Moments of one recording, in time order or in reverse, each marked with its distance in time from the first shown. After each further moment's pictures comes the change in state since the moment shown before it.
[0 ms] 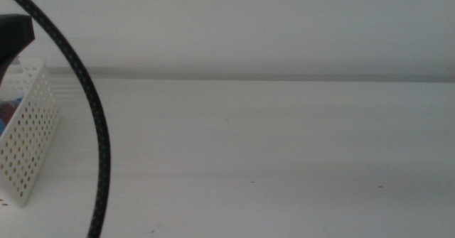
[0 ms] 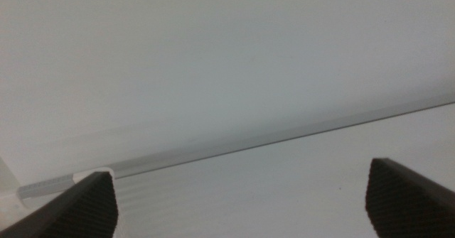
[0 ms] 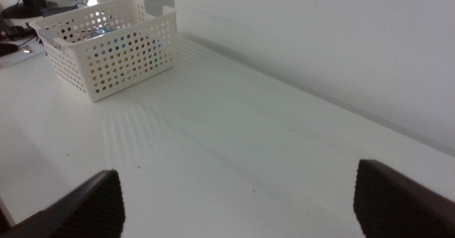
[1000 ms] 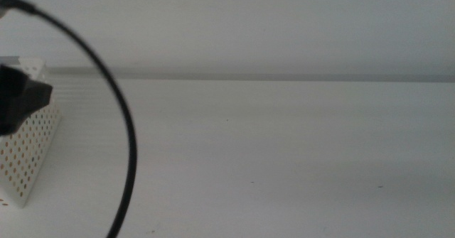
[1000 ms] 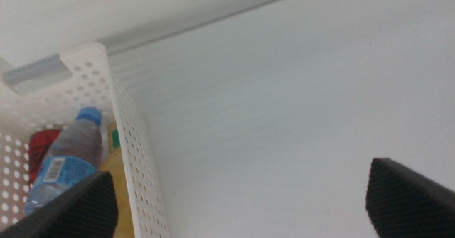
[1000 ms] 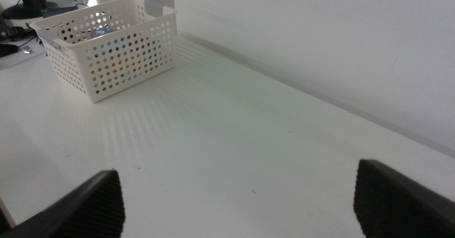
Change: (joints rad) left arm 0.004 0.171 -0.082 0.136 0.302 0.000; right arm 0.000 0.000 -0.002 0.000 0.000 -0.002
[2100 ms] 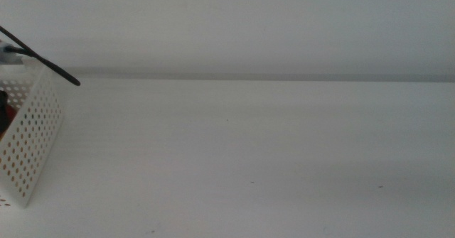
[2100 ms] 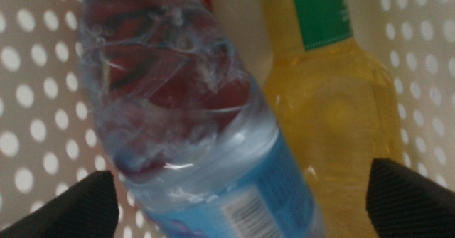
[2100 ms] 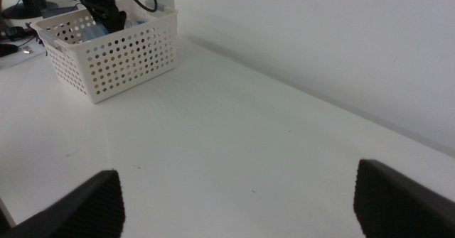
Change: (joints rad) left arm 0.477 1.064 -0.557 0.054 0.216 0.342; right arm 0.000 0.000 0.000 0.000 0.000 0.000
